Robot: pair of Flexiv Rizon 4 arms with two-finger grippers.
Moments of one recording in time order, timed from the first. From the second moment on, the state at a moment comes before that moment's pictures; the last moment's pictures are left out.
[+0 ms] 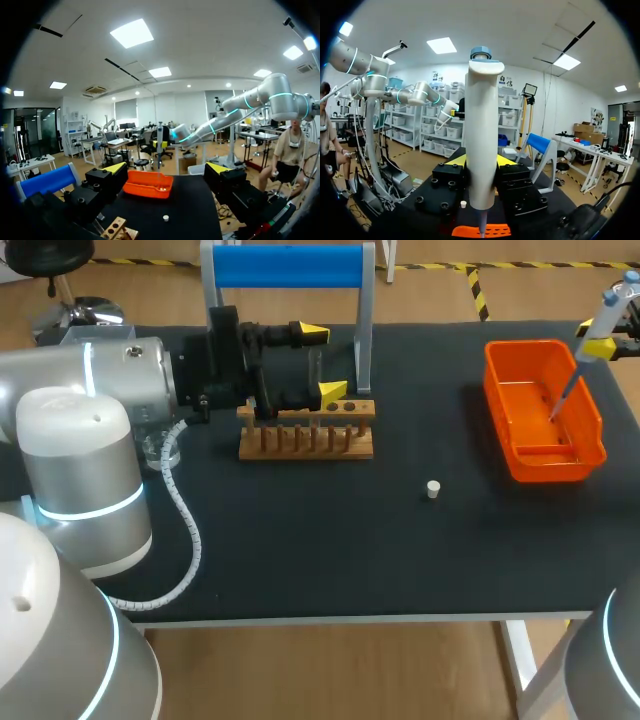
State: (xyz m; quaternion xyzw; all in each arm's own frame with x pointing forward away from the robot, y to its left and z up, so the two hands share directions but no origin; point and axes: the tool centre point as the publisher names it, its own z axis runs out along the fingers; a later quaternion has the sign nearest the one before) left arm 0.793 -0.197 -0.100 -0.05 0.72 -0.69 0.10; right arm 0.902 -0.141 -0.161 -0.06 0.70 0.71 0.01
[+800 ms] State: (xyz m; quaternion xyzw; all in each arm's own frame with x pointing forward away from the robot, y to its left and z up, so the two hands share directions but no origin) left arm 0.802 -0.288 -0.061 -0.08 0.75 -0.65 0.09; right arm 0.902 -0.141 -0.162 -0.06 0.70 0.71 0.01
